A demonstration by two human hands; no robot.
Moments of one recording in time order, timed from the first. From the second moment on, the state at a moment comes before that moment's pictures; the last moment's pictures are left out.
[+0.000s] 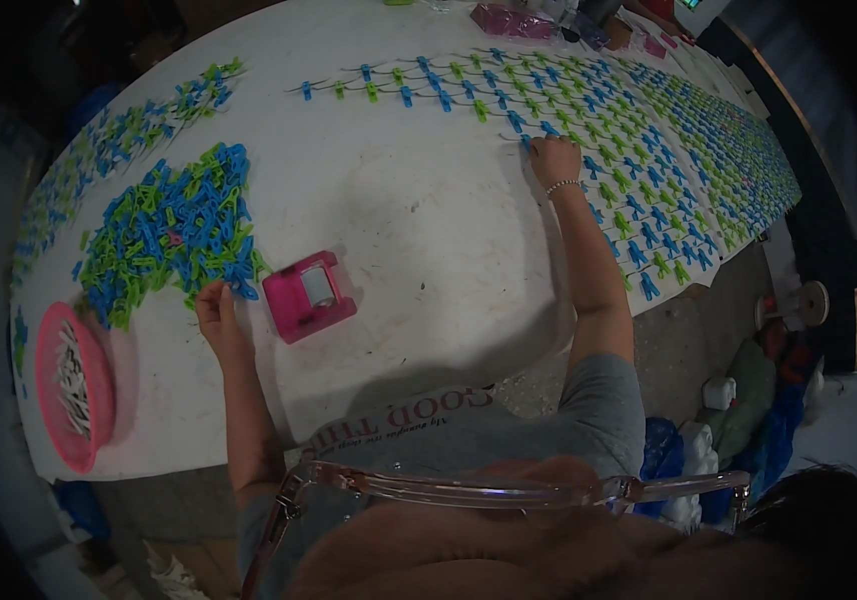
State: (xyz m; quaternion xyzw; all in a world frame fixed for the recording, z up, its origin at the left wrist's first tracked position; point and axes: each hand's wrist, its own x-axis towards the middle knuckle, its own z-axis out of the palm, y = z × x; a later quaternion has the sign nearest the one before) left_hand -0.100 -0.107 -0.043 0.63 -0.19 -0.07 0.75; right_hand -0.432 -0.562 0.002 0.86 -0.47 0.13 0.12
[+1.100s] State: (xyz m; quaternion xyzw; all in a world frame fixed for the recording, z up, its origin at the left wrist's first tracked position) left_hand -0.055 -0.003 -0.021 0.89 -0.34 -0.07 0.31; right_hand -0.333 -0.359 0.035 0.95 -0.11 0.28 -0.11
